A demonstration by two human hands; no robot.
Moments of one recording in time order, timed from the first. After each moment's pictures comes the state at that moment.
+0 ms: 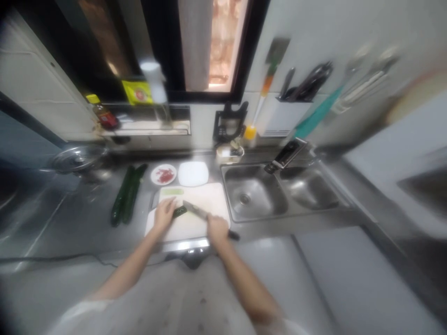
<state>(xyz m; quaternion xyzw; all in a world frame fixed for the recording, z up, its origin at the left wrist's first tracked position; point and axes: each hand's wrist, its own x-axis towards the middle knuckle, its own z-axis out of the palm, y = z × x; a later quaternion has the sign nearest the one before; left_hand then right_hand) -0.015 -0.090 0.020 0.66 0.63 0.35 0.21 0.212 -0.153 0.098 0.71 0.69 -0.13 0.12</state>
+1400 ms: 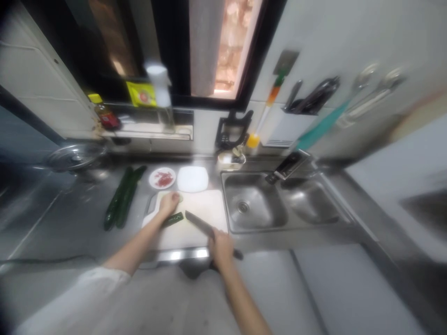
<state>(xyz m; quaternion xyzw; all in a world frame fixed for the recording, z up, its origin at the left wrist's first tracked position) 0.008 -0.008 0.019 0.60 0.73 0.19 0.27 0.240 -0.173 0.084 0.74 0.65 -0.15 0.05</state>
